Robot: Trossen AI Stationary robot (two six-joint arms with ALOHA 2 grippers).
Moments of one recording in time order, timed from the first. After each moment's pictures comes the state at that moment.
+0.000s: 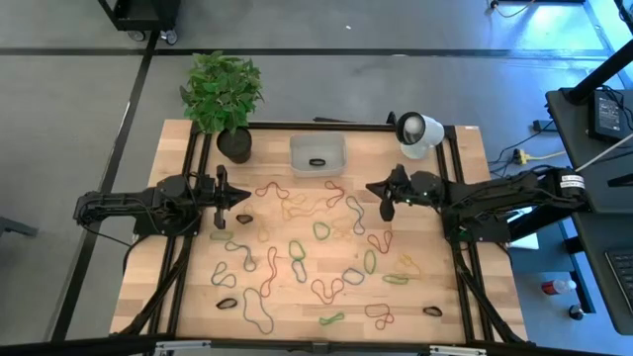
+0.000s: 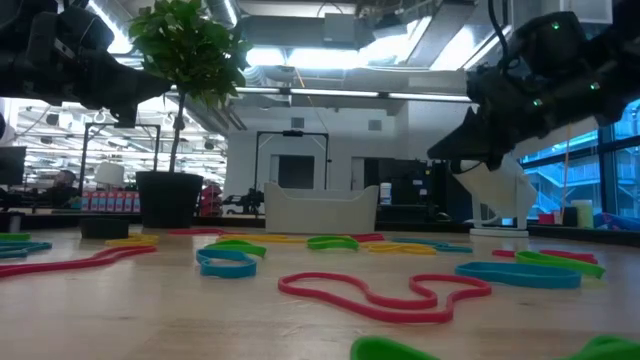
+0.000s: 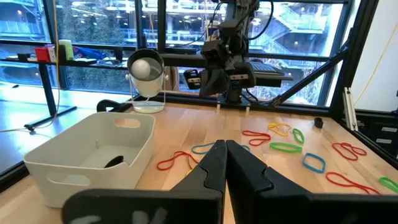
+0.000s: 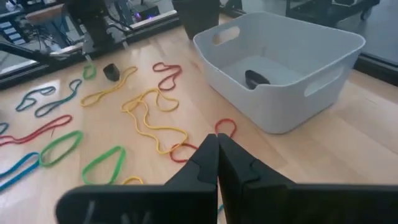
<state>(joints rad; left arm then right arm) 0.08 0.01 0.01 0.02 -0.06 -0.07 -0.16 1.09 0.21 0.56 0.16 0.28</state>
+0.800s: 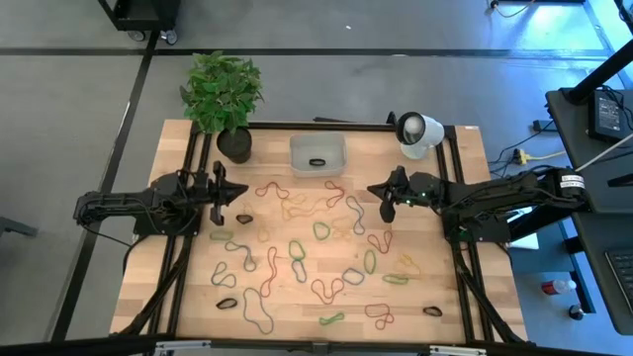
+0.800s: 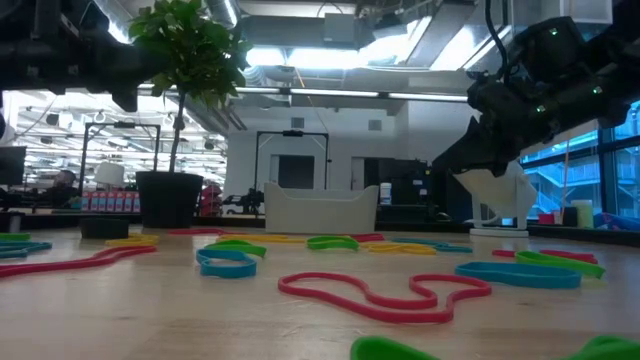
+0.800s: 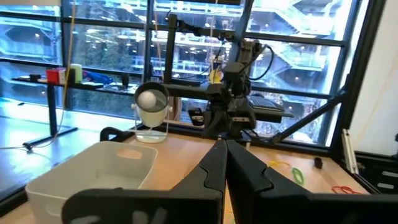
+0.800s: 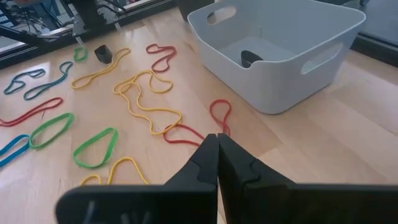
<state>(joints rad) 0.08 0.01 0.01 0.16 -0.10 -0.12 -0.16 1.09 0.20 0.50 0.15 0.28</state>
